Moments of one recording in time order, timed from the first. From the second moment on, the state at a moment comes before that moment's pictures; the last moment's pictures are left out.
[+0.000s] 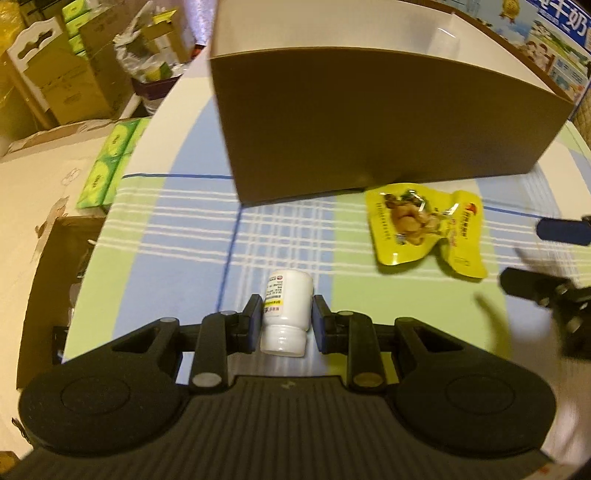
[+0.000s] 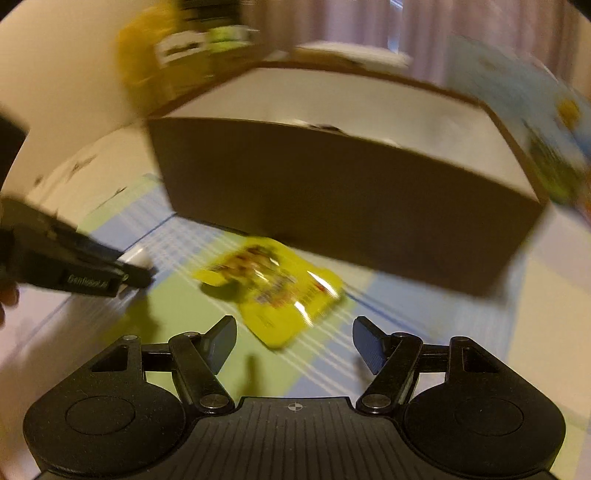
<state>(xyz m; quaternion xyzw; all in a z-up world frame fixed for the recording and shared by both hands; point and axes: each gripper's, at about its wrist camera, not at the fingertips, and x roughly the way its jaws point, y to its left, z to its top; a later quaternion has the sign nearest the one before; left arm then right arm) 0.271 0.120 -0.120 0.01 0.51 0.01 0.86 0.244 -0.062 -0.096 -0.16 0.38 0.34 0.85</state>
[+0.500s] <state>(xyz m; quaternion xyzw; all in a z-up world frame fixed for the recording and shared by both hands) 0.269 0.126 -0.117 0.00 0.51 0.02 0.86 0.253 -0.004 -0.135 -0.29 0.31 0.38 0.82</state>
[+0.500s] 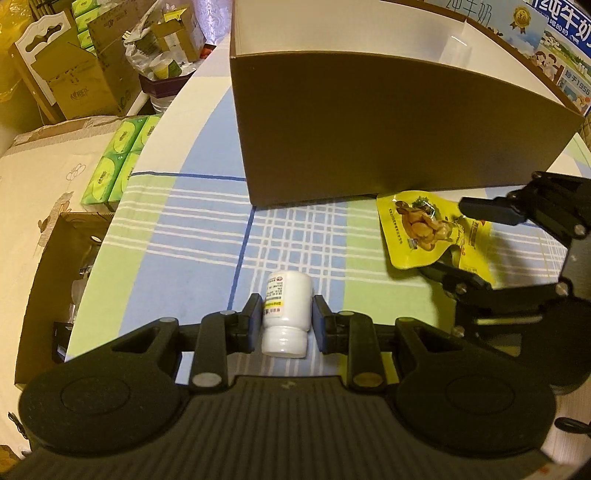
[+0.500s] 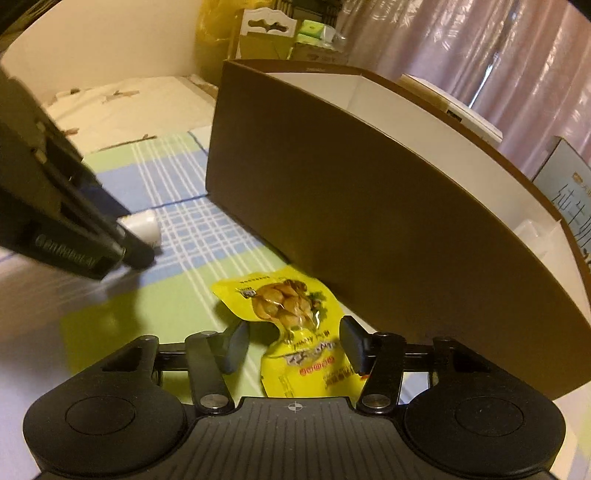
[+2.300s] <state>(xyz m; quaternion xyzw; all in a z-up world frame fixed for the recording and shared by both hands) 0.270 0.093 -0.010 0.00 0.42 -0.04 0.91 0.297 -0.110 -0.008 0.14 0.43 0.34 0.82</state>
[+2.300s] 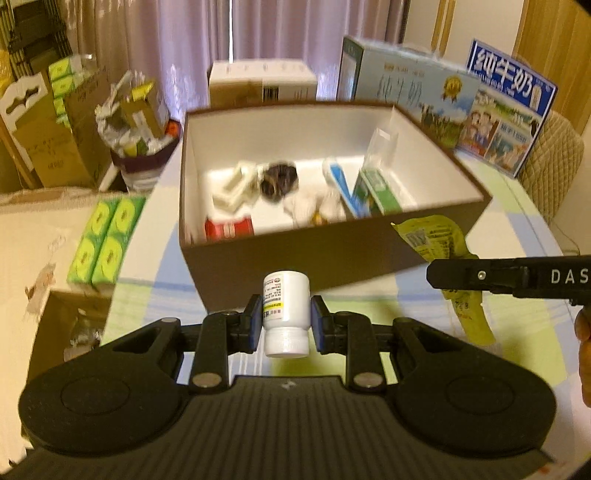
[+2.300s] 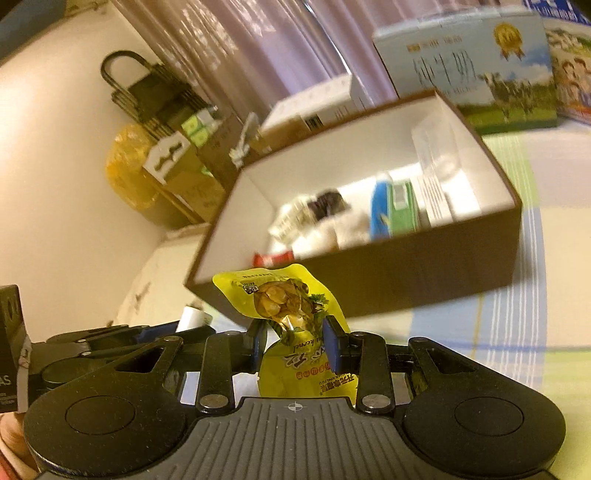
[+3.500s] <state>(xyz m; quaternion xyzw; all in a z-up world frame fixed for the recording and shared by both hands) 0.387 0.106 -0.002 -0.01 0.41 -0.02 0.91 0.405 -0.066 -0.003 0.16 0.43 0.32 0.83</state>
